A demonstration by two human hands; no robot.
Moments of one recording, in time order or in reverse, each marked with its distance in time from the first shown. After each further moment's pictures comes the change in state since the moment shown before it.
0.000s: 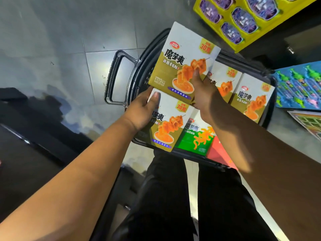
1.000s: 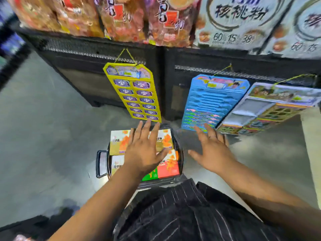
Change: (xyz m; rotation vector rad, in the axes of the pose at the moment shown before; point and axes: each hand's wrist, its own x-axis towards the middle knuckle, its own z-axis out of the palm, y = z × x) left_hand -0.316 0.271 0.140 1.199 0.227 0.839; right_hand -0.363 0.110 -0.329 -0.745 0.447 -0.400
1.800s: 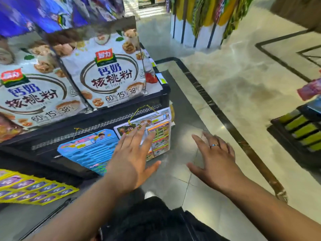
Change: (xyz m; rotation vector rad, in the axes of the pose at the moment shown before) left_hand 0.128 0.473 -0.021 0.150 0.148 0.775; right_hand -0.171 0.417 -0.151 0.166 0.254 0.512
